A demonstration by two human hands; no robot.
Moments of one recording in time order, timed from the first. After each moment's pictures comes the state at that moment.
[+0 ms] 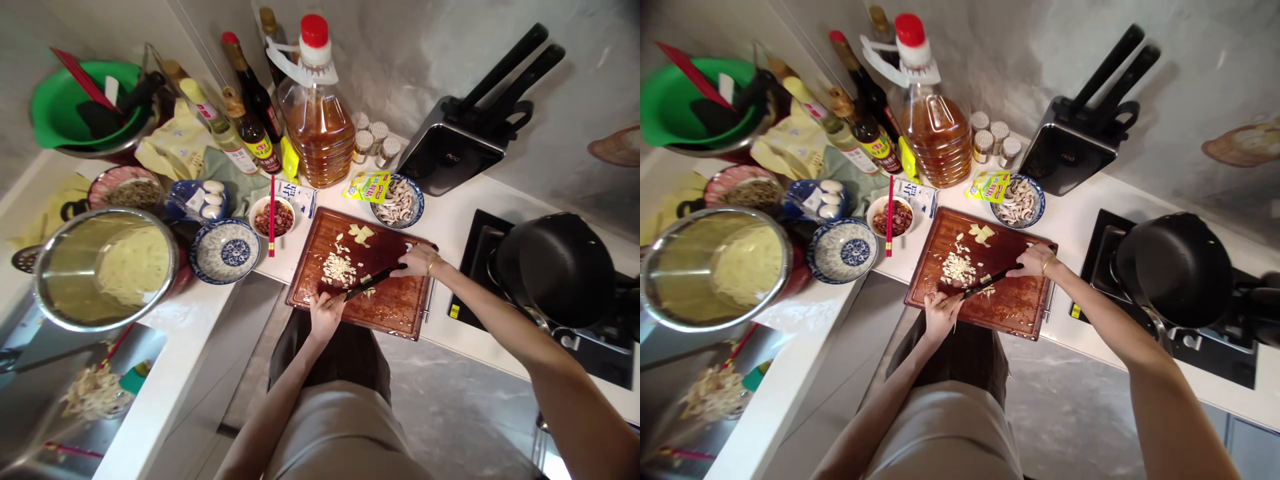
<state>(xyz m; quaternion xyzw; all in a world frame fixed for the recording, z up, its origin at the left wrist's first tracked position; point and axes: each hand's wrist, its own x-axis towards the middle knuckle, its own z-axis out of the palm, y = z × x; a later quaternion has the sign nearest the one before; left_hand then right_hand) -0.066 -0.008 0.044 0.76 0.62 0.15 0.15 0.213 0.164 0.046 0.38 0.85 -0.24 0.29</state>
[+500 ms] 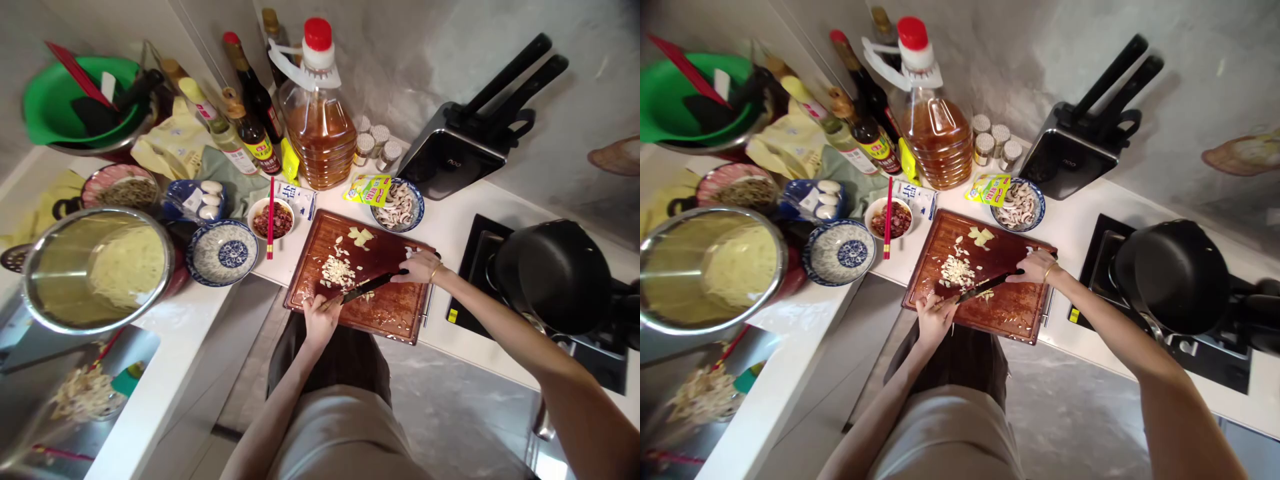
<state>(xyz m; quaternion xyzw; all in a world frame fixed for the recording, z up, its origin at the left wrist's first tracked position) -0.068 0.003 0.050 0.75 0.63 0.15 0.15 0.212 0.165 0.044 0.37 0.85 -0.24 0.28</state>
